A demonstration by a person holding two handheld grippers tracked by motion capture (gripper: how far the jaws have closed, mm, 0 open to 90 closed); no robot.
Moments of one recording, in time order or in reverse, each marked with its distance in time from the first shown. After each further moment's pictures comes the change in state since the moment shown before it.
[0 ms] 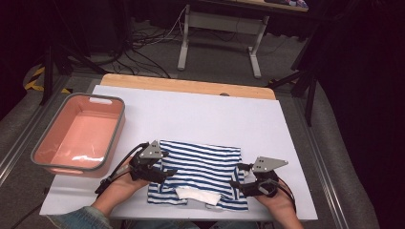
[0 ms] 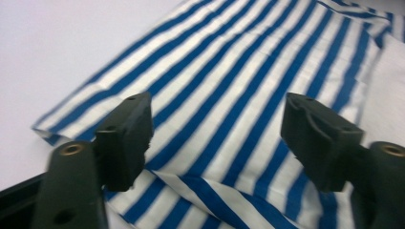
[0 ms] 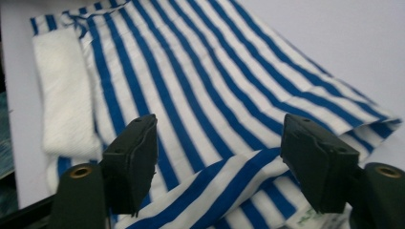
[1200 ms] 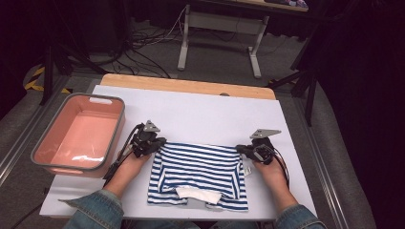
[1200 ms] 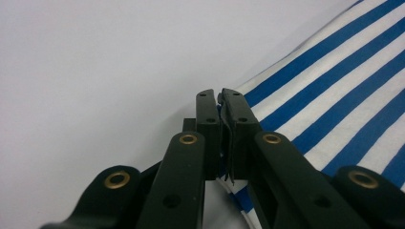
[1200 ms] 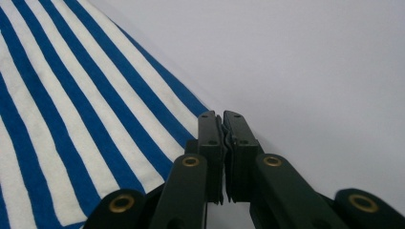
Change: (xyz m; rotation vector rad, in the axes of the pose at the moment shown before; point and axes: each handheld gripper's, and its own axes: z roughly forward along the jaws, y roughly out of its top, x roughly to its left) left arm 0.063 0.002 0.027 0.070 0.215 -0.244; right arm -0.090 0.016 0.037 0.114 -0.141 0.163
